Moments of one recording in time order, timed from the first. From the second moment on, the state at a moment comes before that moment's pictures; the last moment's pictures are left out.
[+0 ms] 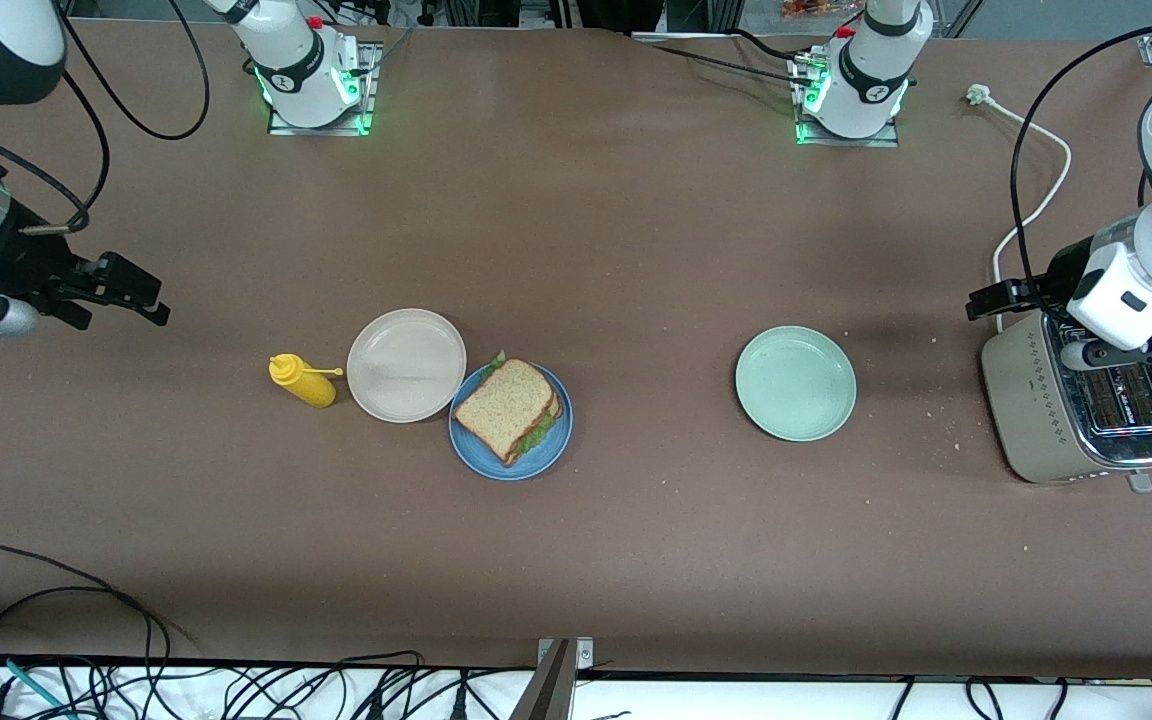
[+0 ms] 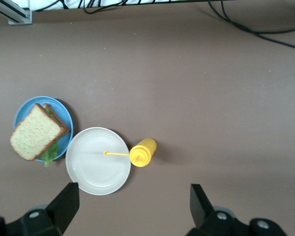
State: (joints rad) left arm 0.12 0.13 -0.11 -1.71 -0.03 1.68 -0.14; right arm -0.02 0.09 0.06 -1.64 0.13 1.85 0.00
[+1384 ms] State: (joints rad) left arm 0.12 0.12 -0.12 -1.72 -0.03 1.70 -0.03; right arm 0.01 0.12 0.03 -1.50 -0.01 1.73 0.00
